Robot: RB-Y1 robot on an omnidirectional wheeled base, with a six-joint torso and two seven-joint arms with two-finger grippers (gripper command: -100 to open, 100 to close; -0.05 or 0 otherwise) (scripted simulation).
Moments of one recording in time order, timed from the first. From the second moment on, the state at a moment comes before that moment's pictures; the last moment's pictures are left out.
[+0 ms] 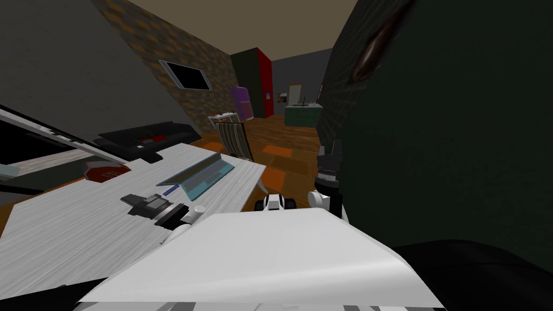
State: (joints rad) left arm 0.07 0.44 0.43 -0.75 0.76 -1.49 -0.84; right arm 0.51 0.02 0.05 -2.32 -0.08 -0.49 0.14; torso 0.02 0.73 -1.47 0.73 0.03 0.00
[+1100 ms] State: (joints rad) left arm 0.15 0.41 0.45 -0.85 0.79 -1.47 -0.88; right arm 0.51 0.02 0.05 -2.32 -0.08 -0.49 0.14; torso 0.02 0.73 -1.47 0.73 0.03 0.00
